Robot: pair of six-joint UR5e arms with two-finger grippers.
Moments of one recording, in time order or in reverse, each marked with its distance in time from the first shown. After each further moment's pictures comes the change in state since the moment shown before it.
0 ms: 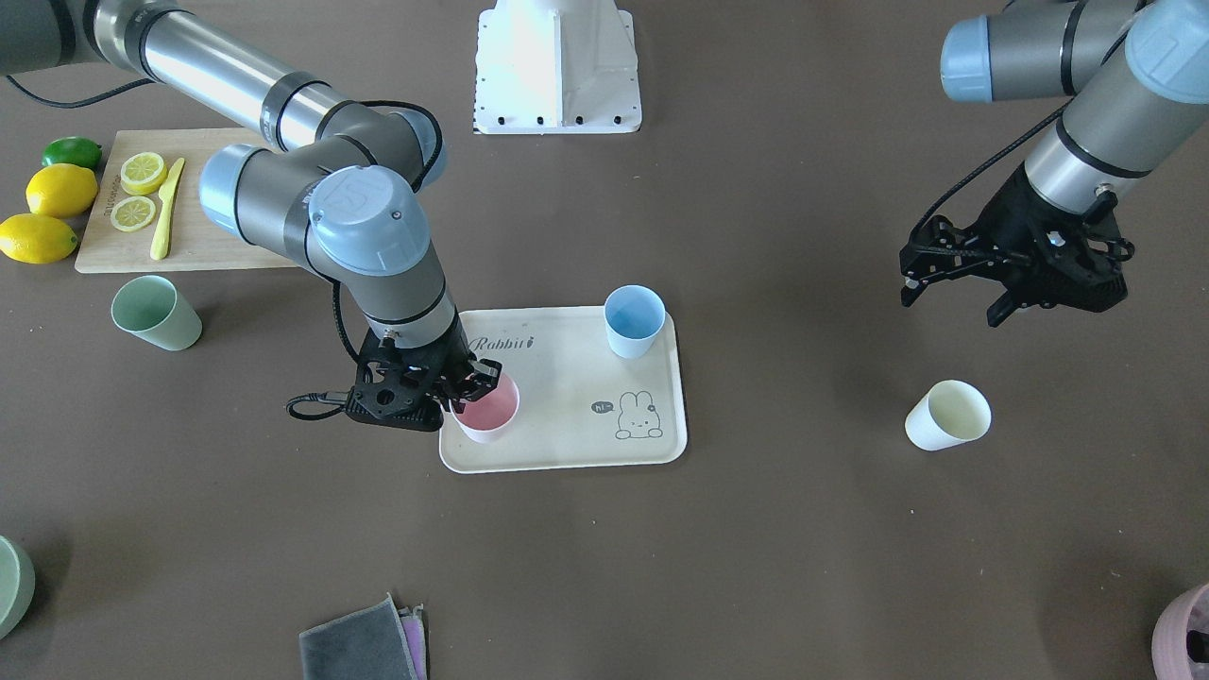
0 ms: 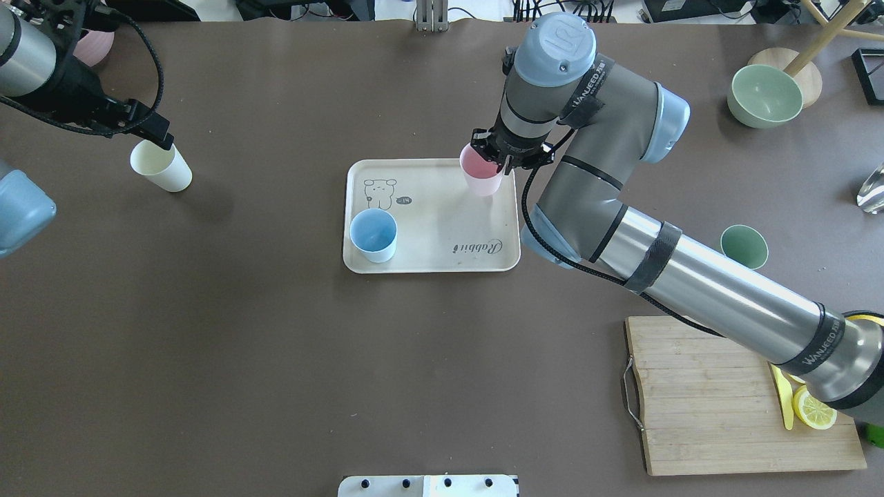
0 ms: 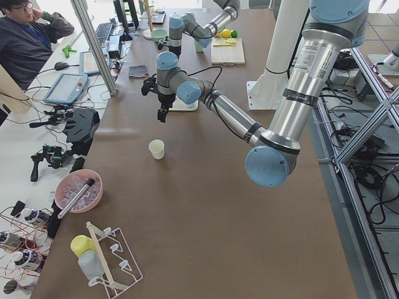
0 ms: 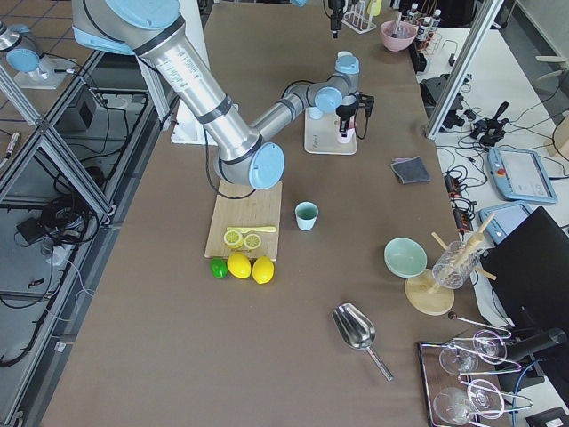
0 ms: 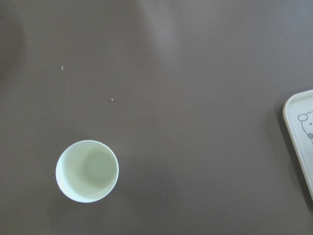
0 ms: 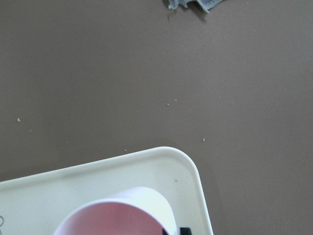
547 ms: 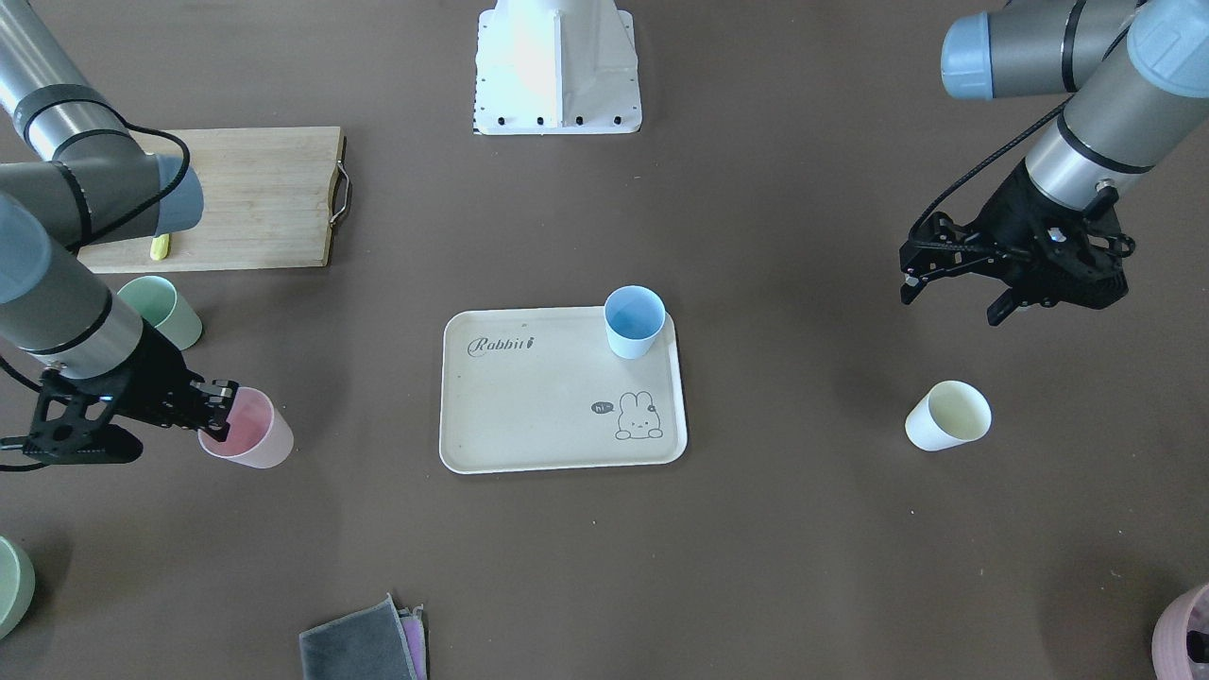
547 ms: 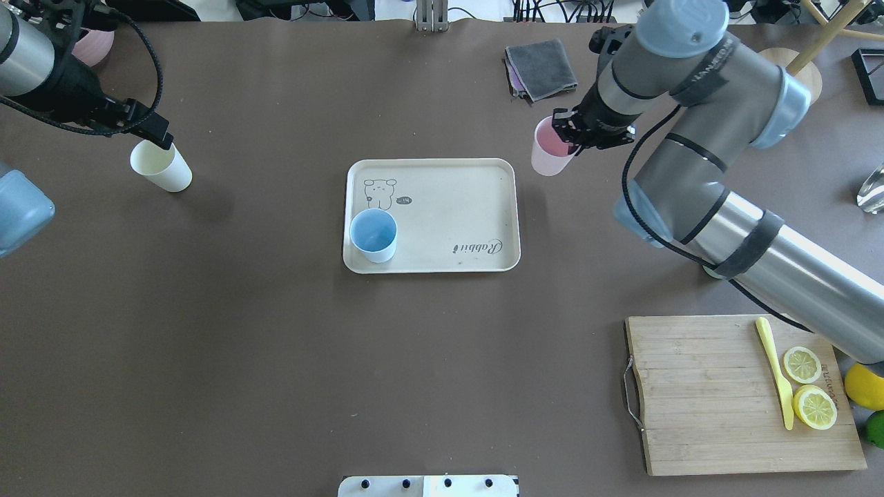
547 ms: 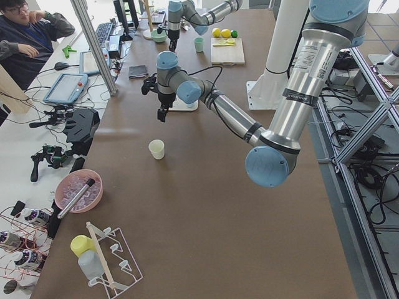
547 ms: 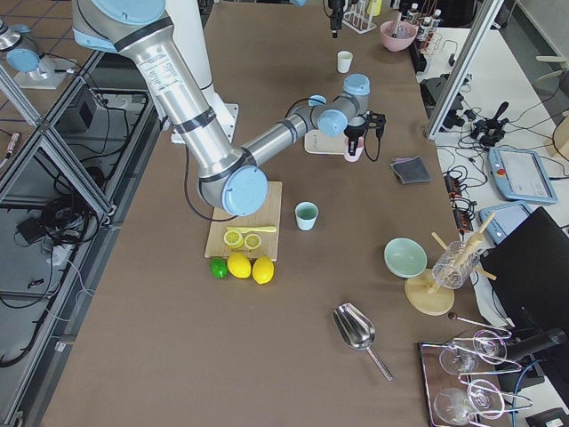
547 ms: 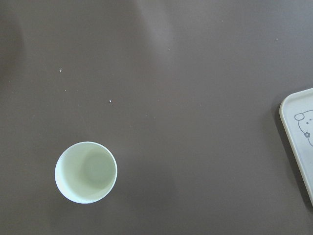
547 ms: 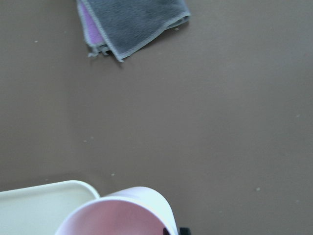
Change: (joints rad) left arm -0.001 0.001 -0.004 -0.001 0.000 0.009; right arm 0.104 -0.150 0.126 0.030 0.077 -0.083
